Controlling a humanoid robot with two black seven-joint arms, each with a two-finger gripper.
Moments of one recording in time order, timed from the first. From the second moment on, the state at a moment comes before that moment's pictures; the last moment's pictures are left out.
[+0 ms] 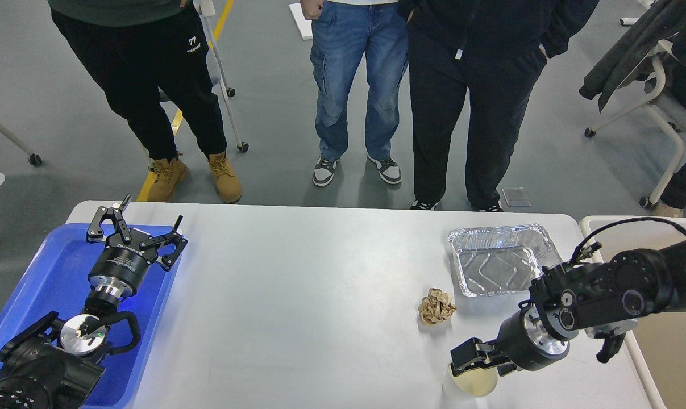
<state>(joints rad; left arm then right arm) -0.51 0.28 -1.02 -0.34 -0.23 -0.79 -0.19 1.54 -0.35 -1.06 1.45 -0.43 0.14 0.16</state>
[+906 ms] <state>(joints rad) -0.51 0.28 -1.02 -0.34 -0.23 -0.79 -0.19 1.52 -0.34 -1.13 1.41 -0.49 0.06 0.21</state>
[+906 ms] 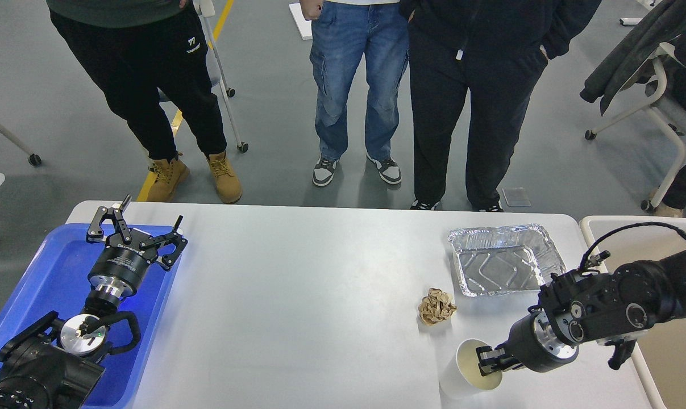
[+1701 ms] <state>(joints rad) -0.51 0.28 -1.02 -0.34 -0.22 -0.79 -0.19 2.12 -0.52 -1.36 1.66 -0.48 0.28 0.22</state>
